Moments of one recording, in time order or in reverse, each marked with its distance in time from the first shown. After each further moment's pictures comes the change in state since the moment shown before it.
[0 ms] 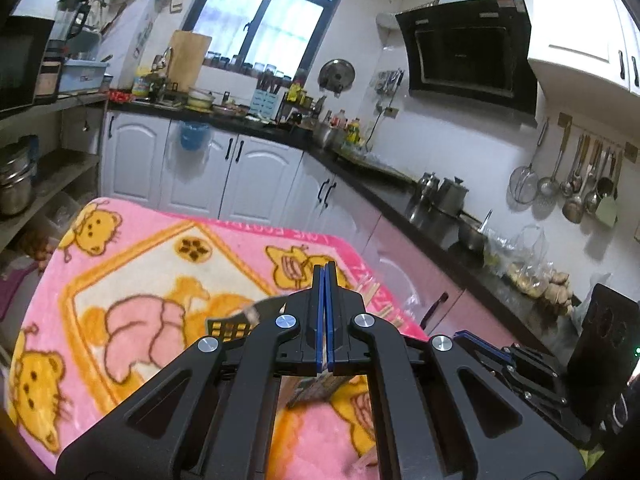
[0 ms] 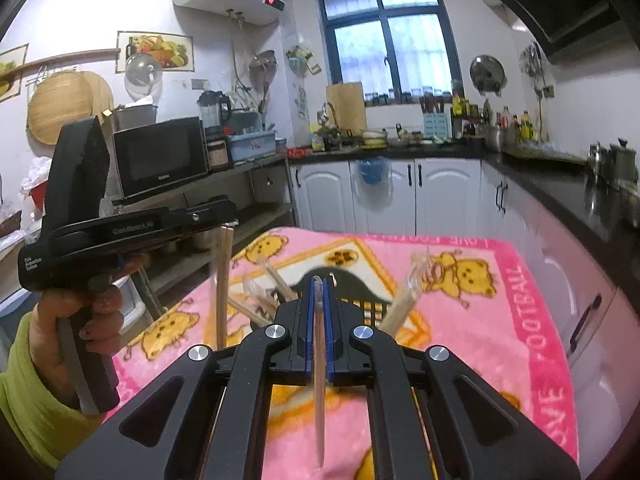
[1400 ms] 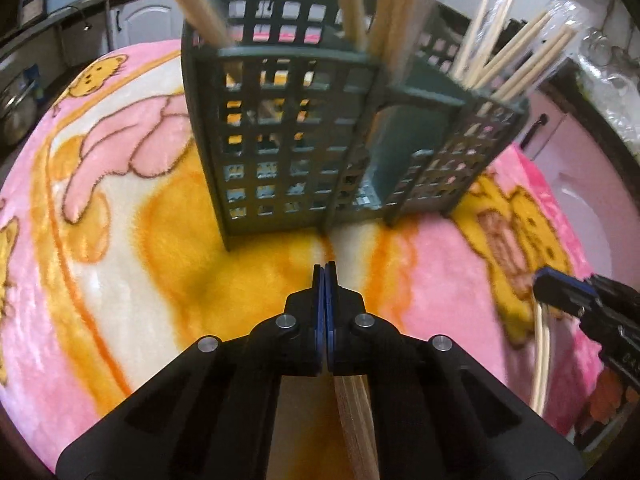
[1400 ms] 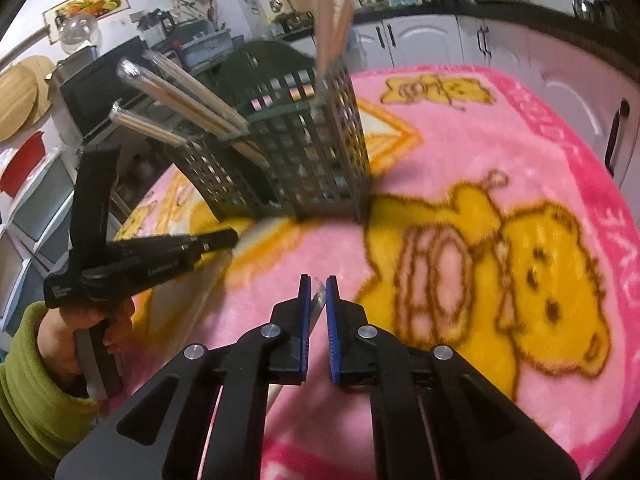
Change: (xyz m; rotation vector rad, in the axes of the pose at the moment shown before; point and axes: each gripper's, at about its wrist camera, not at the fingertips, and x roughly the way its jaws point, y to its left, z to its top) left arm 0.104 0.060 -0.172 0.053 0.518 0.183; right arm 0.059 -0.051 -0.147 0.216 0.403 -0.002
